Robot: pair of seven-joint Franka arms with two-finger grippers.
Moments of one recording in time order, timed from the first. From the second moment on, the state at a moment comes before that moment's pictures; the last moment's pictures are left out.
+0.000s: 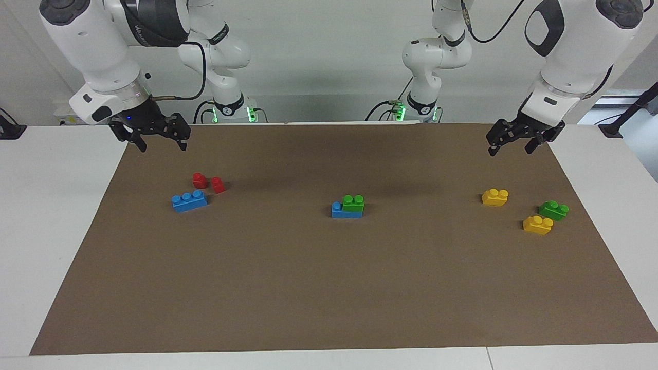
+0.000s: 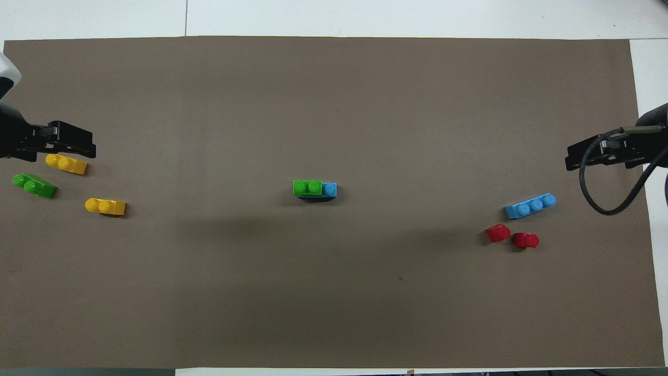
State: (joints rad) left arm -0.03 0.05 -0.03 -1.56 0.00 1.59 -0.04; right arm -0.04 0.02 0.04 -1.60 0.00 1.55 0.00
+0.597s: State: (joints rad) left arm -0.03 0.05 -0.04 -1.56 0.00 1.60 -0.08; right arm 0.04 0.01 0.07 -1.66 0.02 1.63 0.55
